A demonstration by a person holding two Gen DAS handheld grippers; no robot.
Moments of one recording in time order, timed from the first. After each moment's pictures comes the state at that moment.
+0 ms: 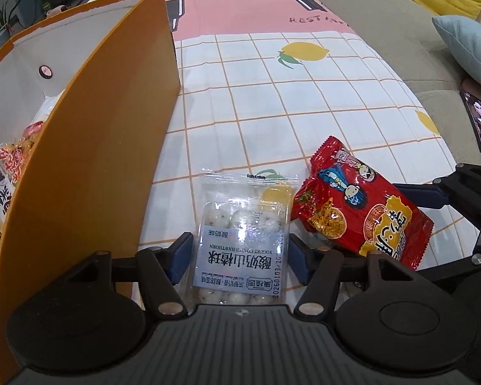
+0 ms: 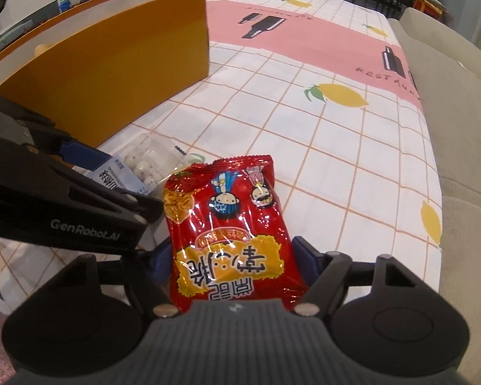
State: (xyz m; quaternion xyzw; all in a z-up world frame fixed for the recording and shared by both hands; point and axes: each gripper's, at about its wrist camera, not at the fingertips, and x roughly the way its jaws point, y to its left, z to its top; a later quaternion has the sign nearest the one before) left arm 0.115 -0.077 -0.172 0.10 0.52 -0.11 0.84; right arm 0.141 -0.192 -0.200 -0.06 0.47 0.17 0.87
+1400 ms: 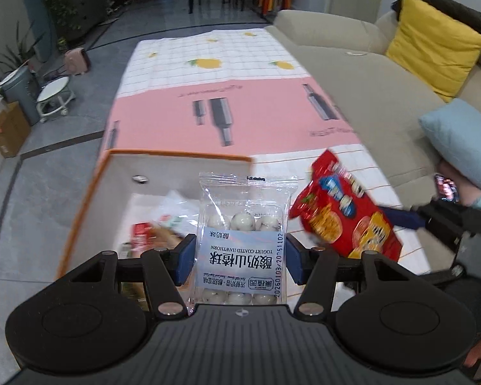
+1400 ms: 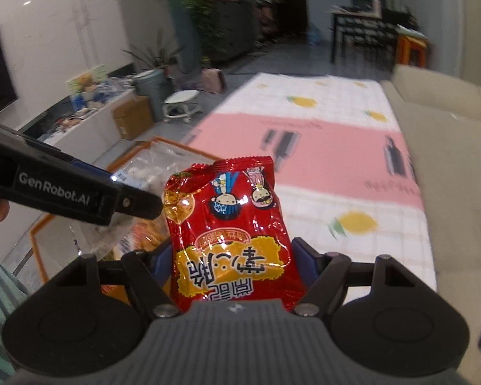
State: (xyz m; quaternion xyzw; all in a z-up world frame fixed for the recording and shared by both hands) left arm 0.135 -0.004 0.003 0.09 0.46 -0.11 0.88; right arm 0.144 -0.153 -0.049 0.04 0.34 0.19 0.92
